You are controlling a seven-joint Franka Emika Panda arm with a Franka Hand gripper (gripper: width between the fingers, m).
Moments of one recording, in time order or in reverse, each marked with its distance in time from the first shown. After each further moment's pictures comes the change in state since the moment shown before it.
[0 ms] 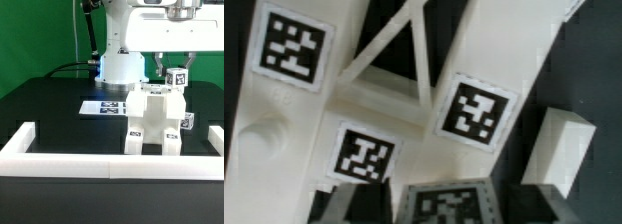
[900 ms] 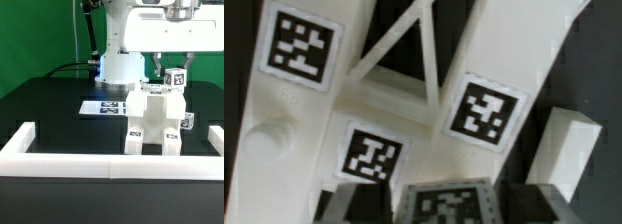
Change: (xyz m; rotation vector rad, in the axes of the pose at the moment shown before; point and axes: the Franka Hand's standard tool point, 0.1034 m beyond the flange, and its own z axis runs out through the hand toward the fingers) arm 0.001 0.004 0.001 -0.004 0.008 -0.002
